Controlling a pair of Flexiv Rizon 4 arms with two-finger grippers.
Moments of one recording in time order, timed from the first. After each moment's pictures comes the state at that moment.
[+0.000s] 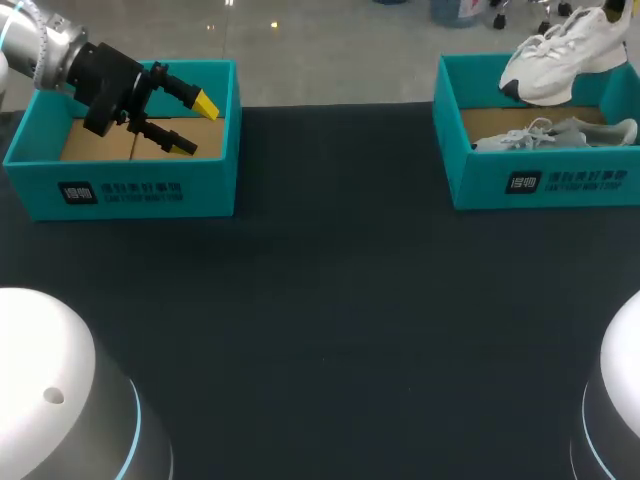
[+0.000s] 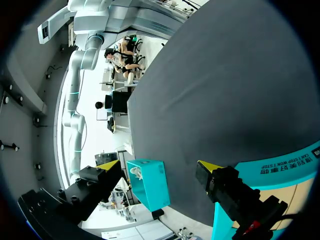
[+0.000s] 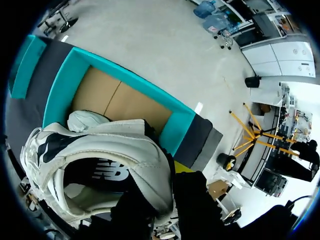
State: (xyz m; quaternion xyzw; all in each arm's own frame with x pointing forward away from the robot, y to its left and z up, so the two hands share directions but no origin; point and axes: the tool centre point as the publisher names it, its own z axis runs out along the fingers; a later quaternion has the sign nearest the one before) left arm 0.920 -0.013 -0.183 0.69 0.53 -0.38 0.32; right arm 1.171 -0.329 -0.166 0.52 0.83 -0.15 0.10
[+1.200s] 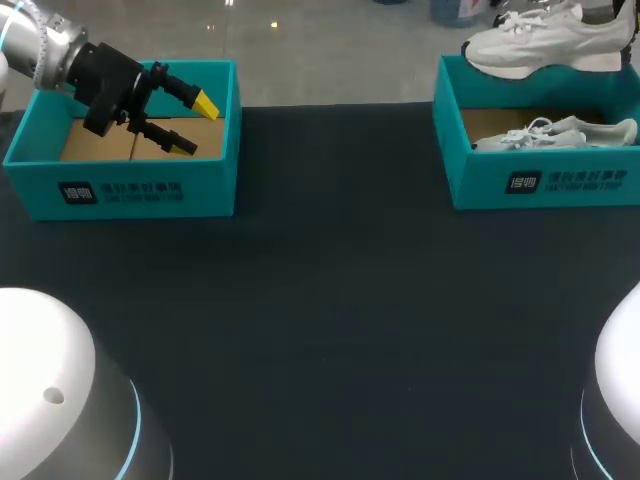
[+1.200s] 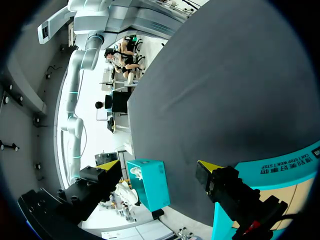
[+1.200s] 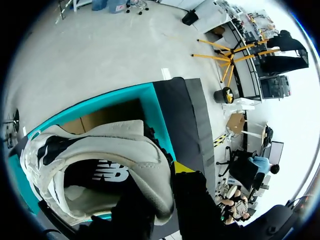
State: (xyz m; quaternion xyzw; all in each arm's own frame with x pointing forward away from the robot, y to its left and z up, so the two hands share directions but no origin) left arm 0.920 -0.013 -0.183 0.69 0.53 -0.38 0.32; right arm 1.154 -0.334 -0.178 0.78 0.58 -0.20 0.11
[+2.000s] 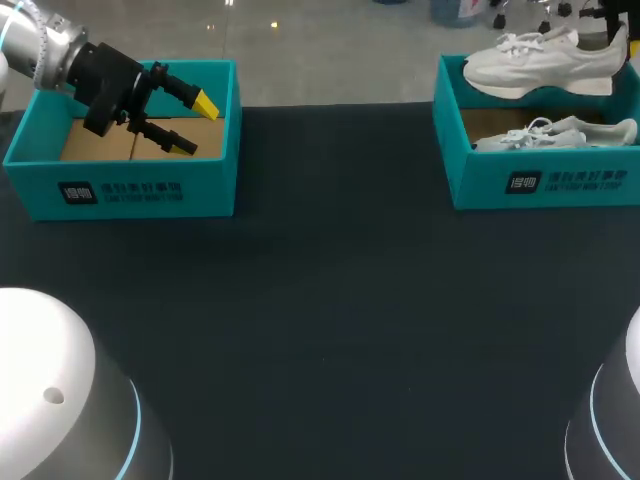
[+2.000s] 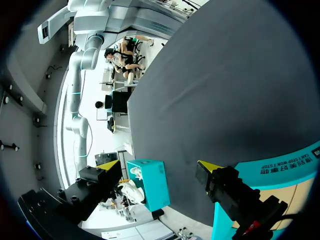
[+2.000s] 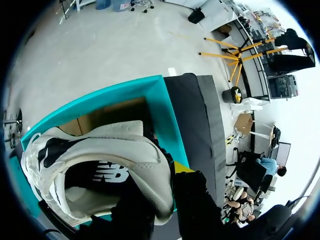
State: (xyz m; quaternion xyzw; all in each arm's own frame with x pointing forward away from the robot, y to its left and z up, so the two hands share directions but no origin) left arm 0.920 -0.013 -0.183 0.69 0.53 -0.38 0.32; right arm 1.158 -0.341 -0.235 0.79 0.57 -0.17 0.10
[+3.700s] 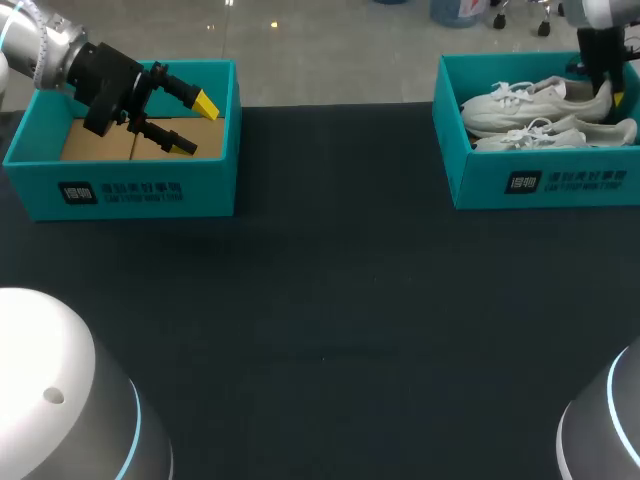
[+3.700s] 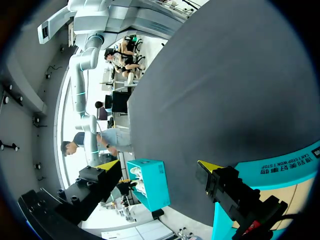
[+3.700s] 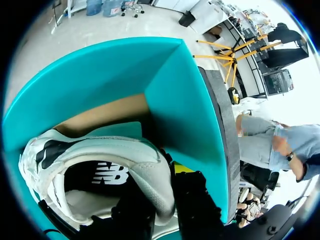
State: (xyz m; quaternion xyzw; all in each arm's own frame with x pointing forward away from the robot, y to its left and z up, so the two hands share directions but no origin) left arm 0.920 -0.013 -0.183 0.69 0.53 -0.38 0.32; right arm 1.155 -0.352 -0.341 0.81 0.55 -0.17 0.15
